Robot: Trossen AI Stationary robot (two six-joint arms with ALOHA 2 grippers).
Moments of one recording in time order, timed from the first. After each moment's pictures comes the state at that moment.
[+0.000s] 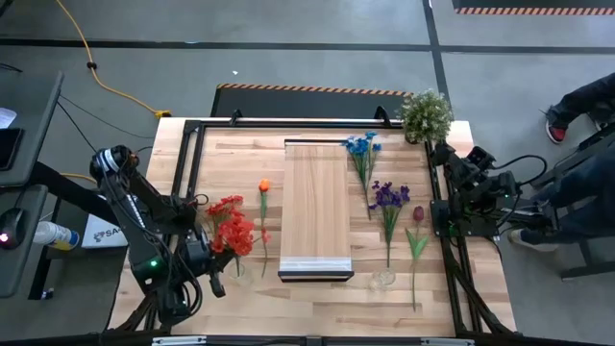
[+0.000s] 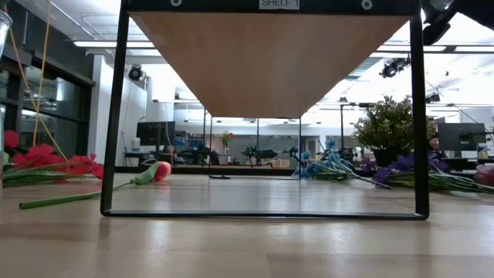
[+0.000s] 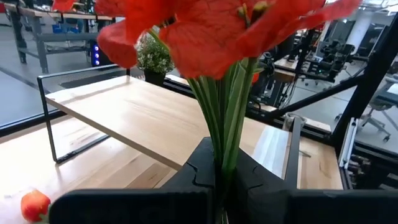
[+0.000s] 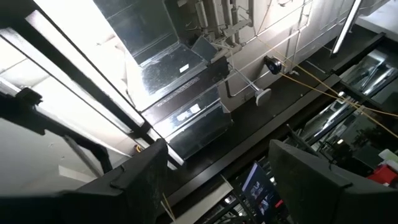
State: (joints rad) left arm -1.09 1.37 0.97 -0.74 -1.48 -1.34; right arm -0.16 0.01 0.08 0.78 0.18 0.67
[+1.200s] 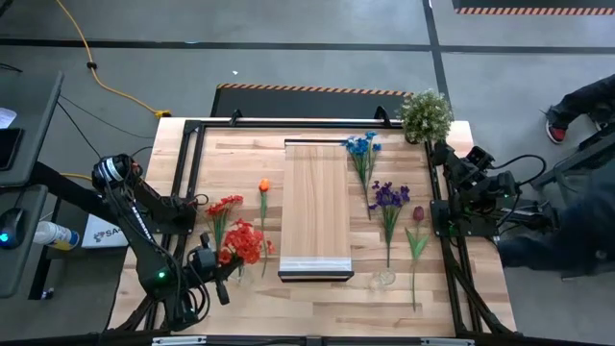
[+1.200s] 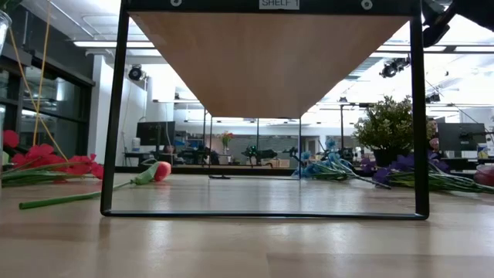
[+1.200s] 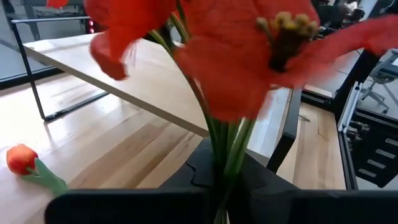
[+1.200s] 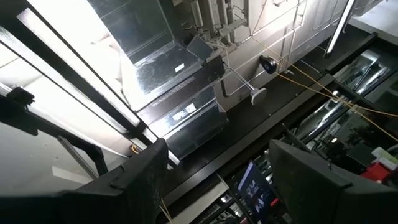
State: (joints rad) left arm -1.09 1.47 0.97 -0.76 -1.35 -1.48; right arm -0.16 0.01 0.08 0.77 0.19 0.67
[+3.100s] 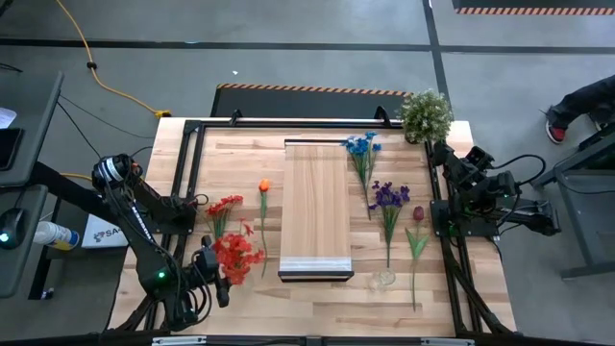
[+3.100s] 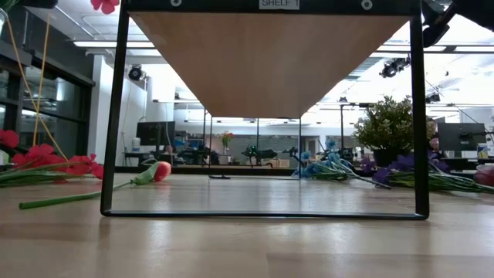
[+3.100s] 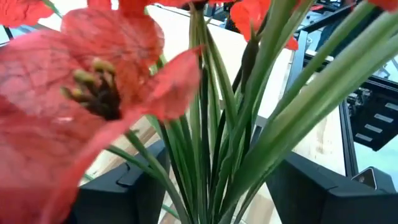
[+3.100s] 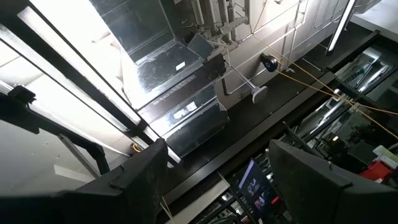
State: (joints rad) left arm -1.09 1.47 0.97 -0.76 -1.21 -1.45; right arm -0.16 0.01 0.08 0.77 0.18 0.68
